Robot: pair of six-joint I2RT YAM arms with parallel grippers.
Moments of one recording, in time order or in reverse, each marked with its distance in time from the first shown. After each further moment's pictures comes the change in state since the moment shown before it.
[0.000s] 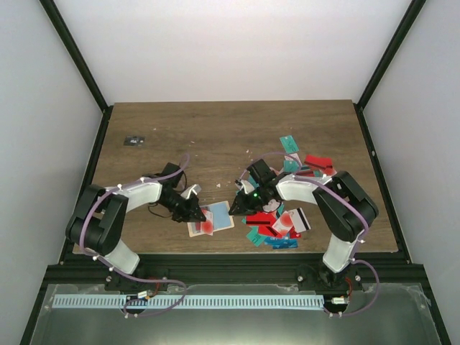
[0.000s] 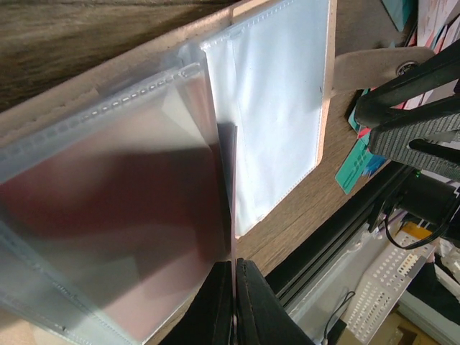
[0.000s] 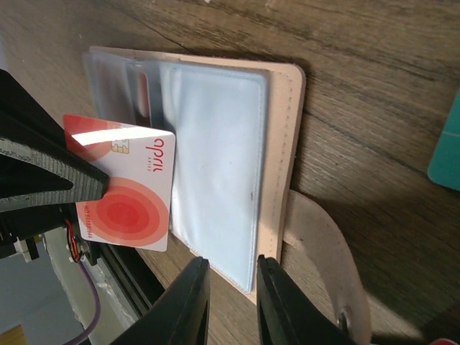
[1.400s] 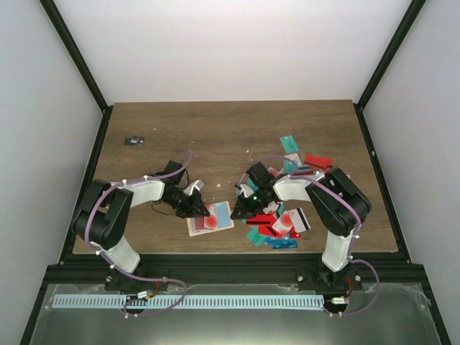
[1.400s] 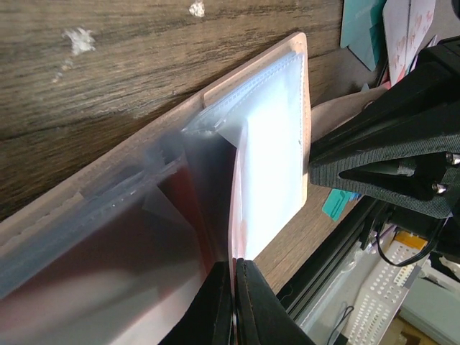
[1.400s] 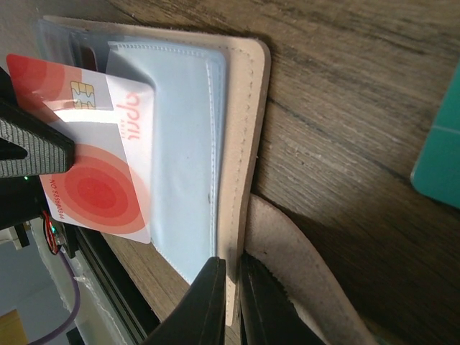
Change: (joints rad) left arm 0.000 0.065 0.012 0.135 0.027 -0.020; right arm -0.001 0.072 -0.007 0.008 -0.013 -0.055
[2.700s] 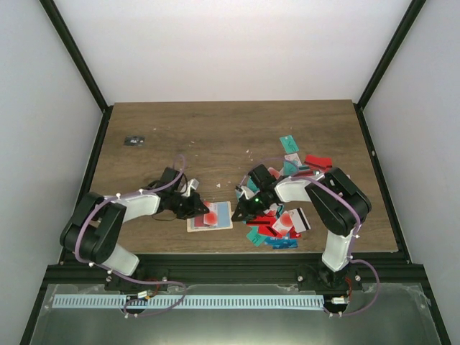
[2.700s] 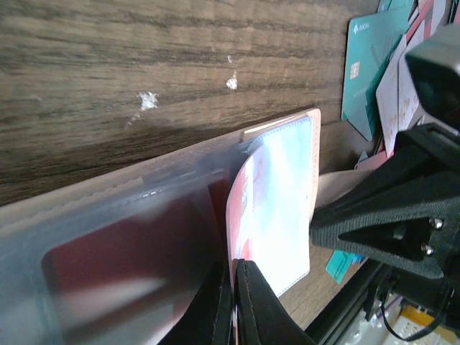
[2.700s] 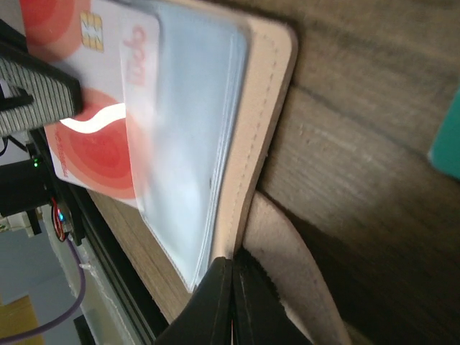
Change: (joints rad) left arm -0.033 -0.119 -0.172 0.323 -0.134 -0.266; right arm -0.011 0.003 -0.033 0.037 -0.035 -0.023
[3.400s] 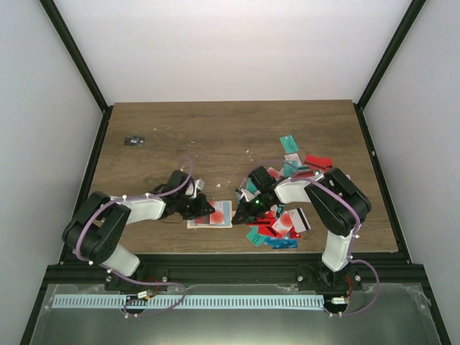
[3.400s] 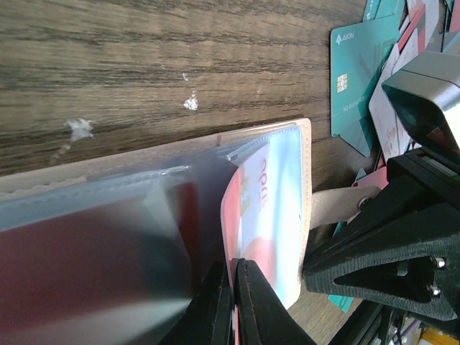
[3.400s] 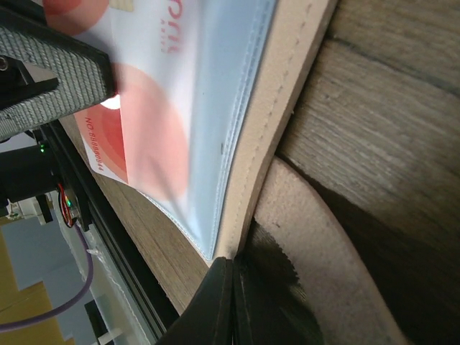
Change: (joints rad) left arm -0.098 -0.002 -0.037 0.151 -0.109 -0.089; right arm 0.006 0.000 -0.019 -0.008 -0.045 -0.001
